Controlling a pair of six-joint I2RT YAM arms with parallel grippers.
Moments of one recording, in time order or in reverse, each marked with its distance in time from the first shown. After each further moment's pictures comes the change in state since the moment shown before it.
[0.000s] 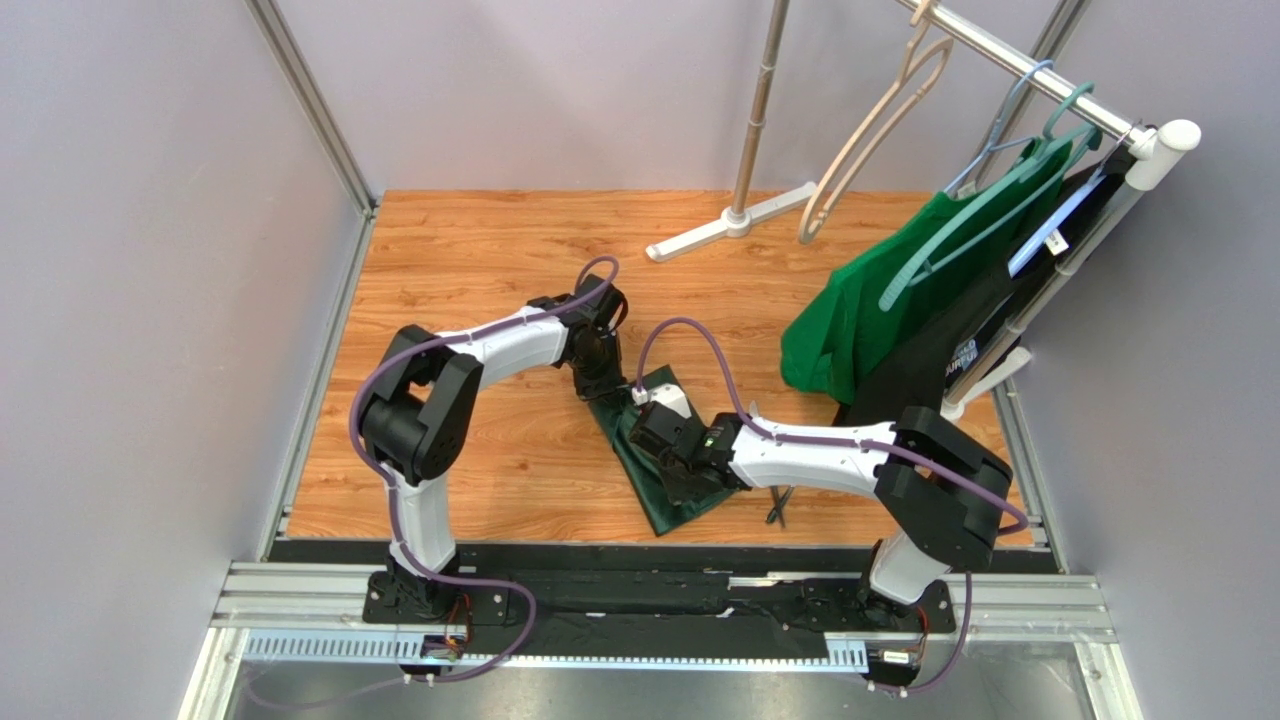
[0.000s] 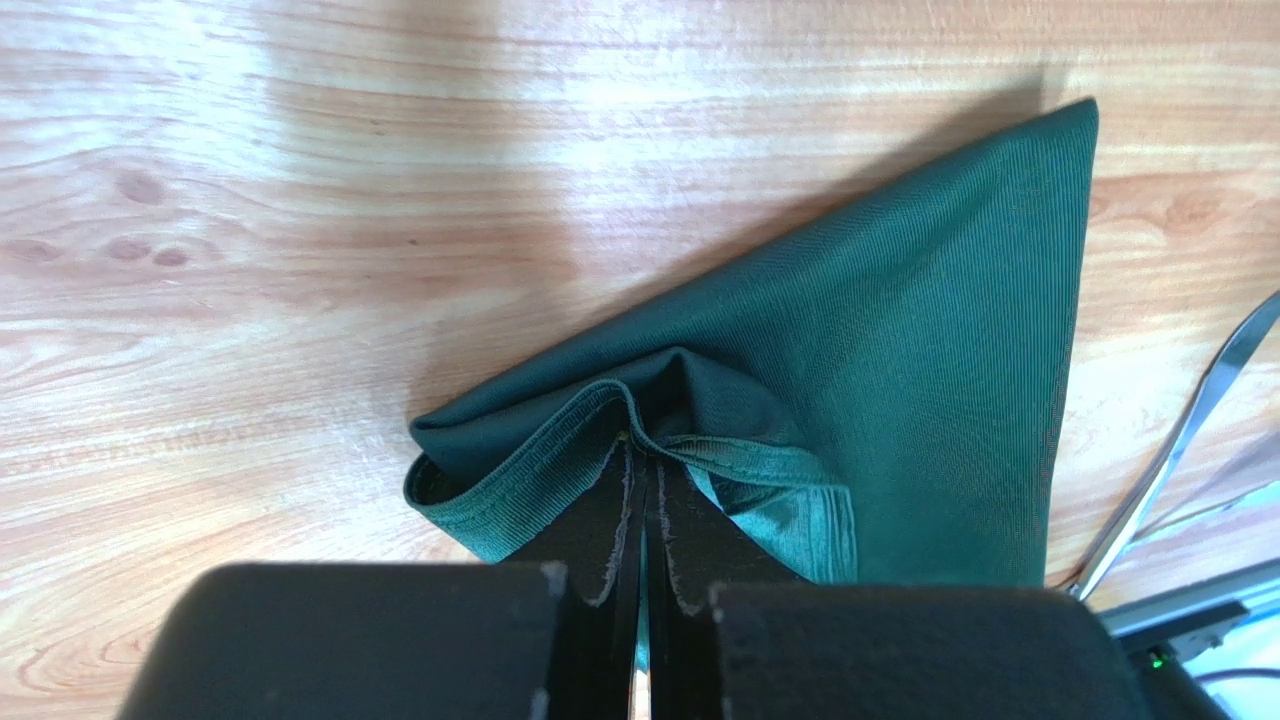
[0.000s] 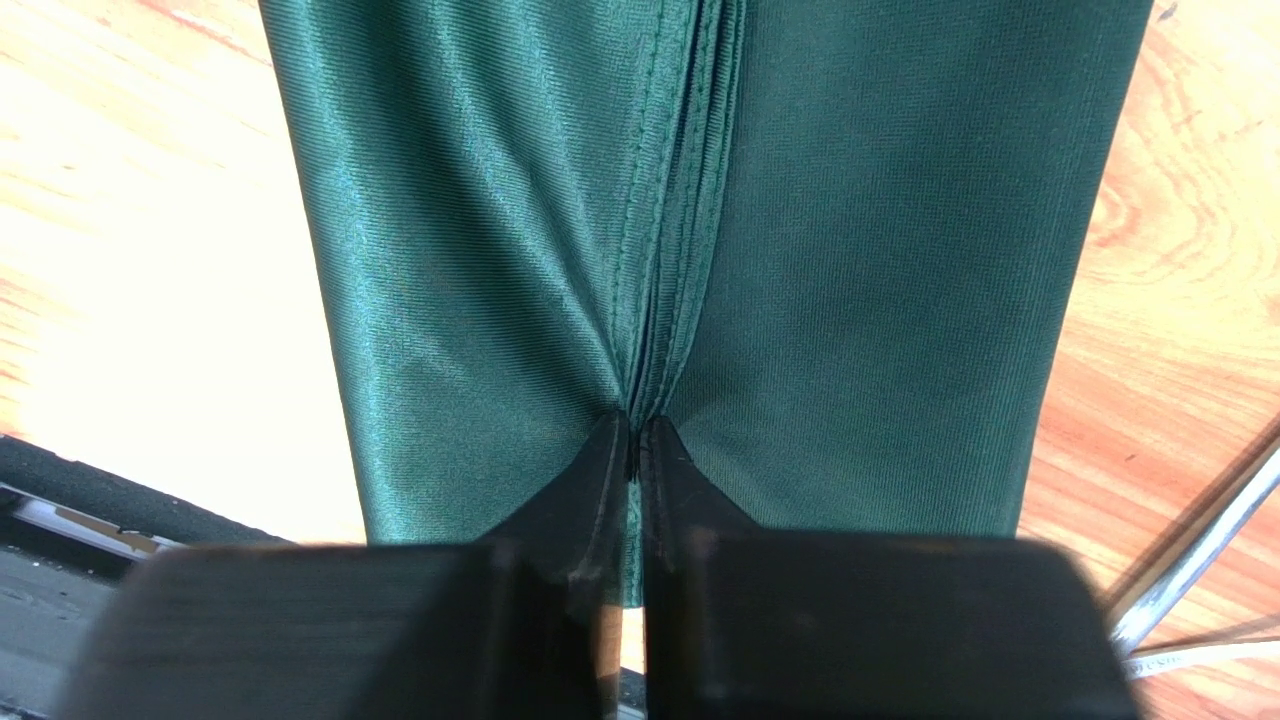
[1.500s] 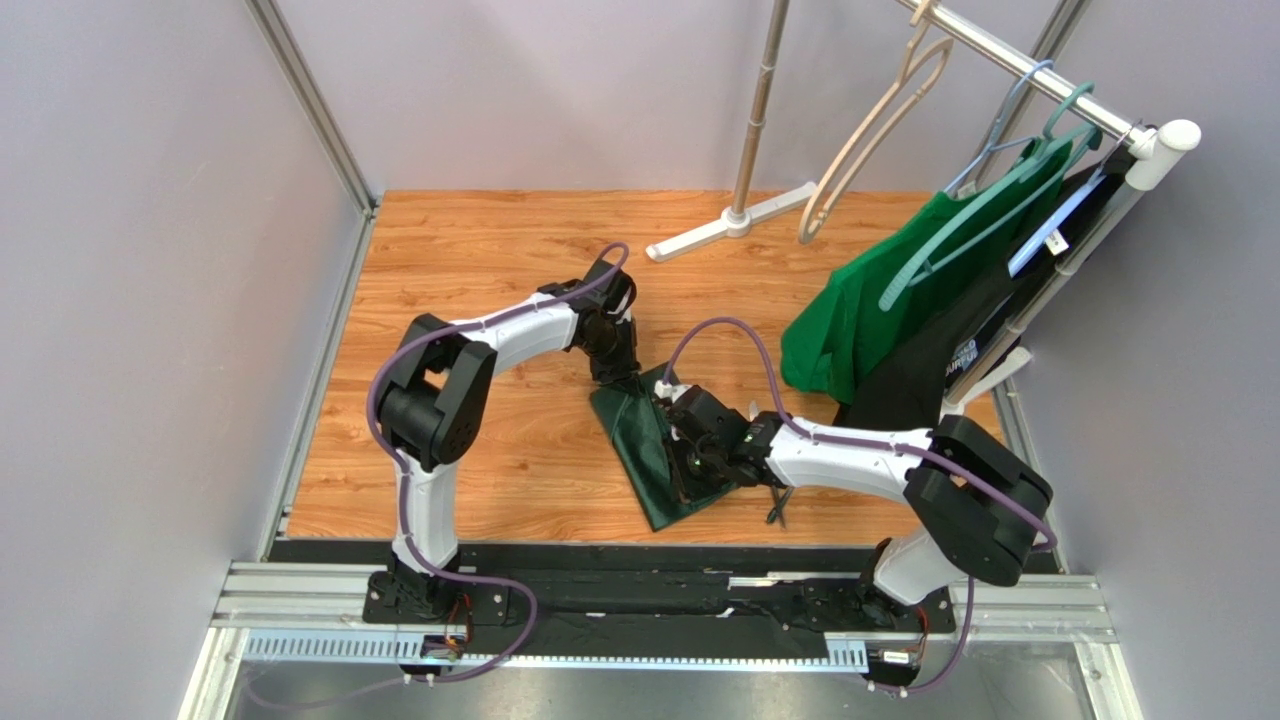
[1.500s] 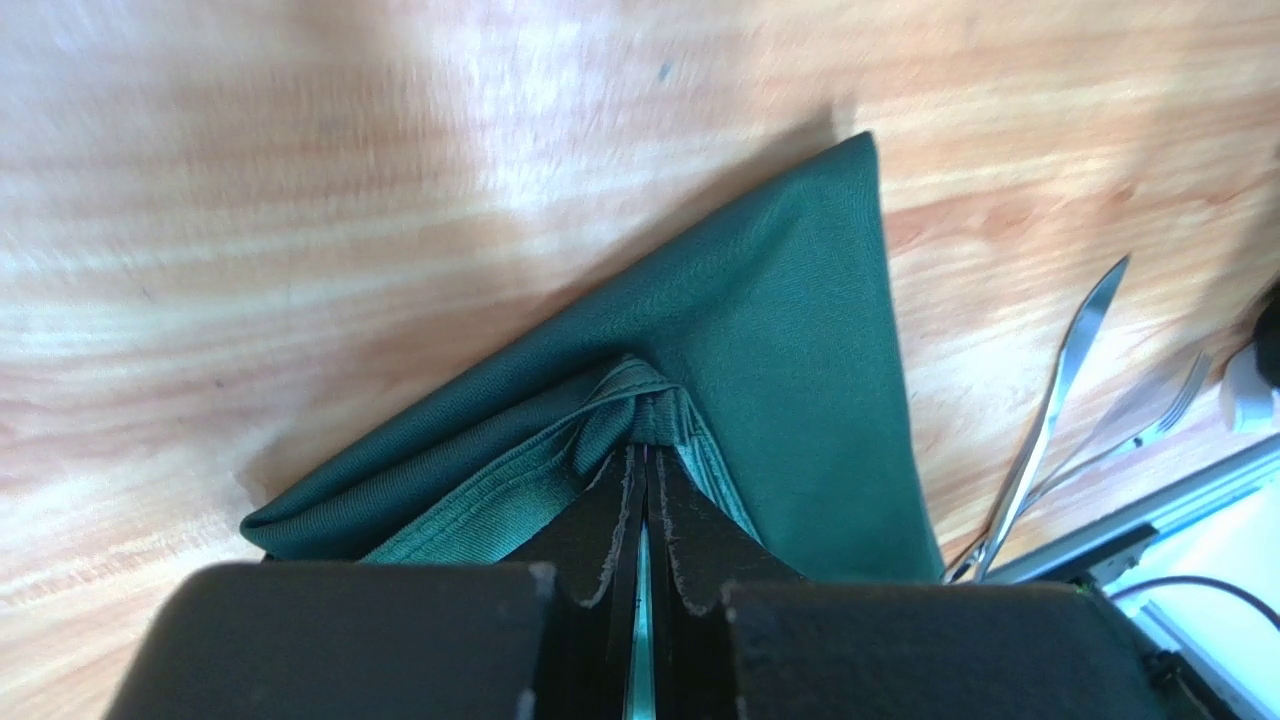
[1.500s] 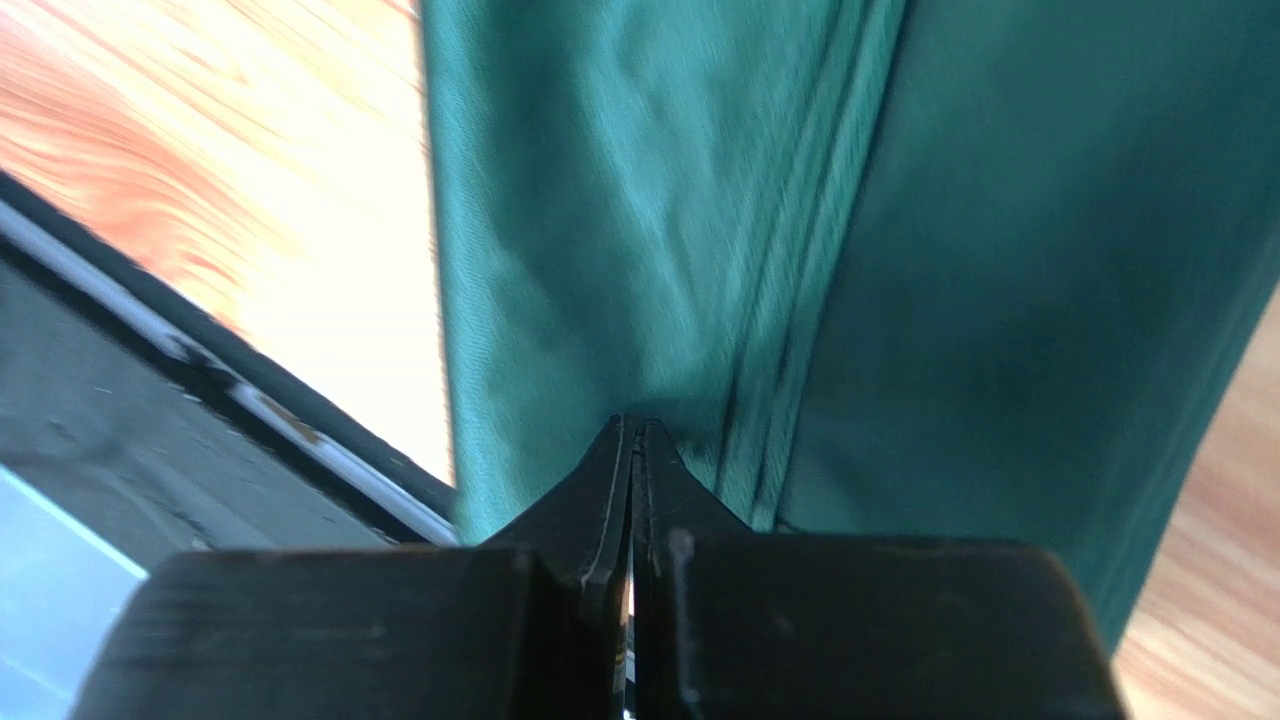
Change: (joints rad) left arm 0.007 0.084 0.109 0.018 0.137 0.030; right arm -0.130 -0.106 -0.146 0.206 -0.325 -0.016
